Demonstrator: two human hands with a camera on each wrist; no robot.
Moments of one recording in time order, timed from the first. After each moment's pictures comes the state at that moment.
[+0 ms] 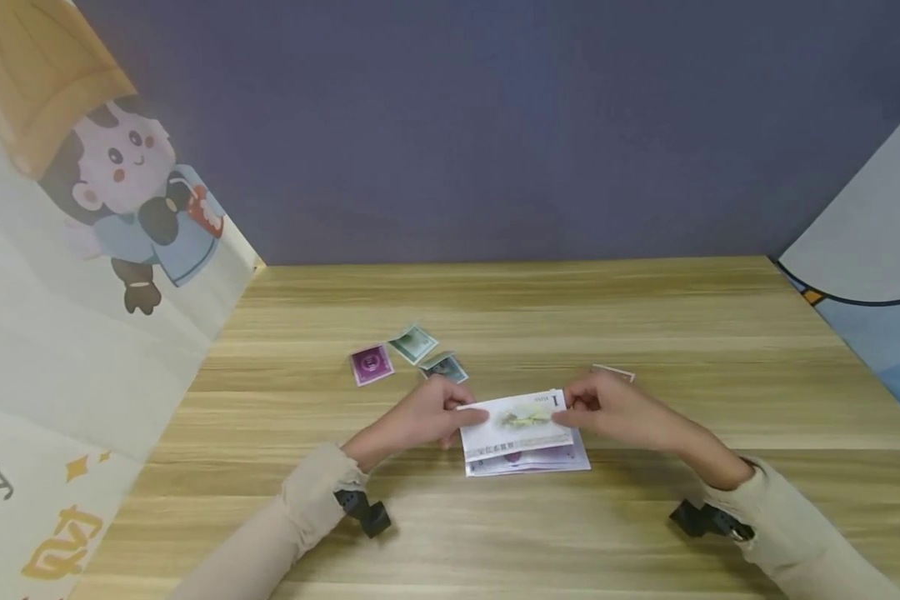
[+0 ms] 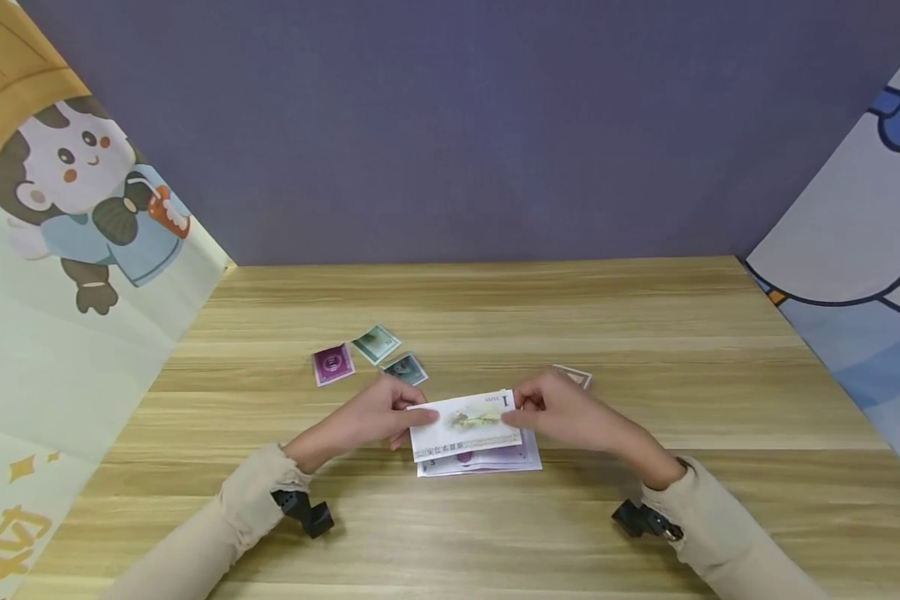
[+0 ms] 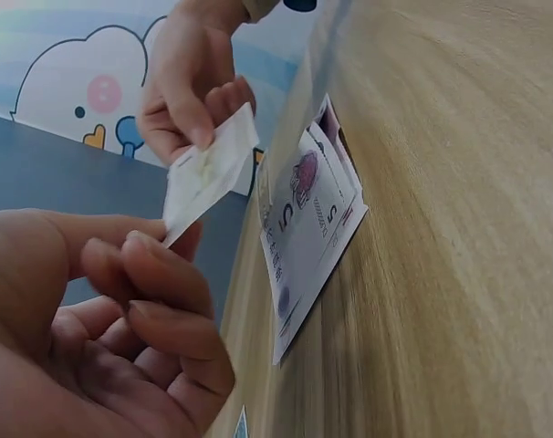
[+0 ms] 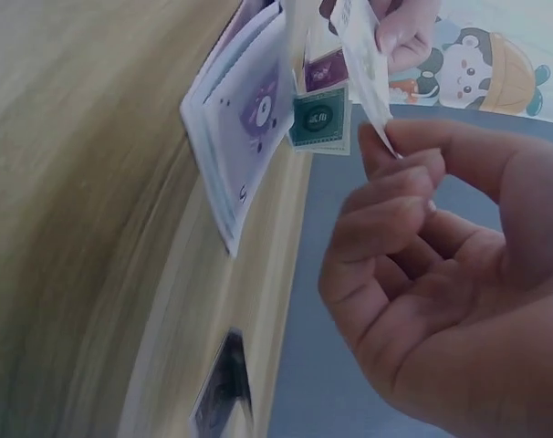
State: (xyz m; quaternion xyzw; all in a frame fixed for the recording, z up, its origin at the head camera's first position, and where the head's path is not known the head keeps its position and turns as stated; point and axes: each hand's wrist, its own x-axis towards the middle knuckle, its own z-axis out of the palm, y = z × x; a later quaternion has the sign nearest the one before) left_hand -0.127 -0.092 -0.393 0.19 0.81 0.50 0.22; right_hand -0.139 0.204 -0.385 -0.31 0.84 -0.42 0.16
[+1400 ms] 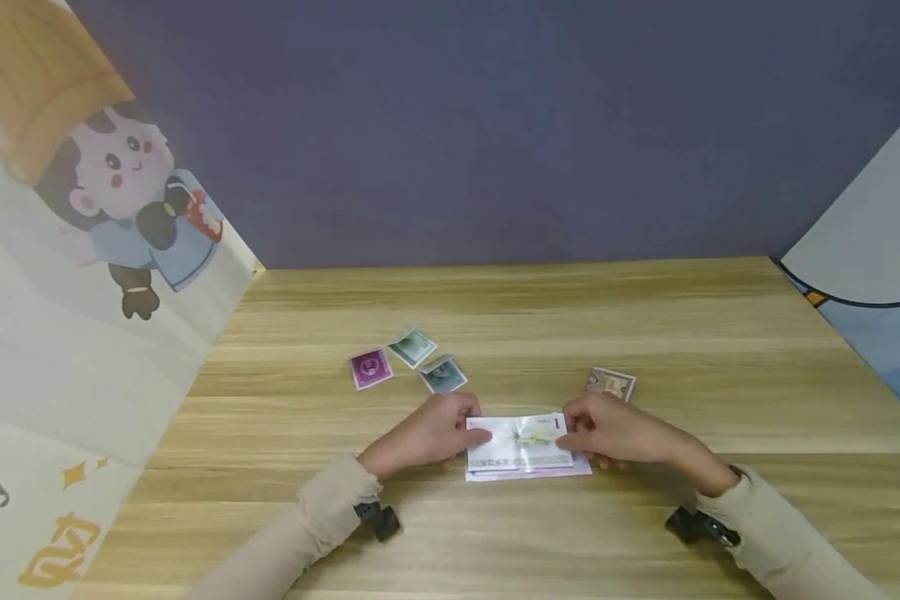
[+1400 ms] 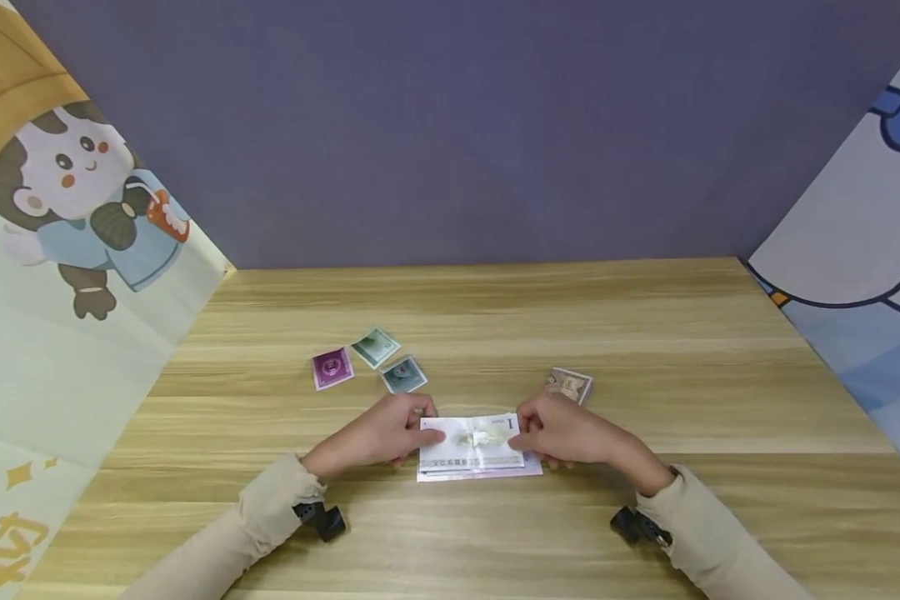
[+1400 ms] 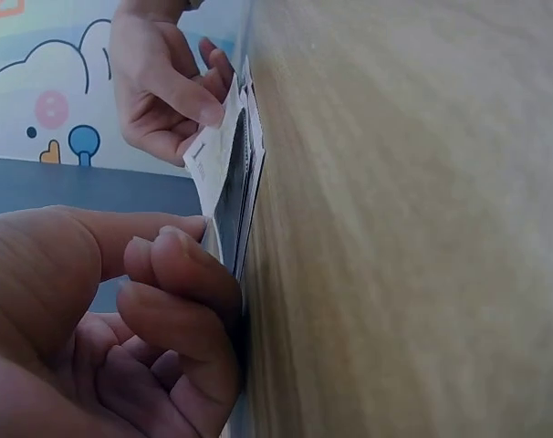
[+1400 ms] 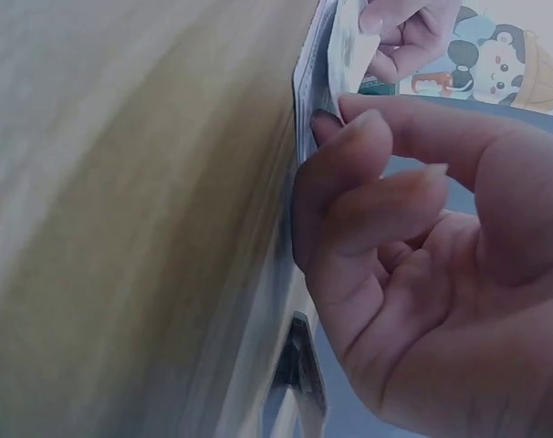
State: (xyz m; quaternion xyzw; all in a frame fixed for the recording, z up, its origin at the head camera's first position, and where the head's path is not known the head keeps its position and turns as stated) left_hand -0.124 -0.082 -0.415 0.19 0.88 0.40 0.19; right_hand -0.139 0.210 -0.412 -0.29 0.83 -0.41 0.25
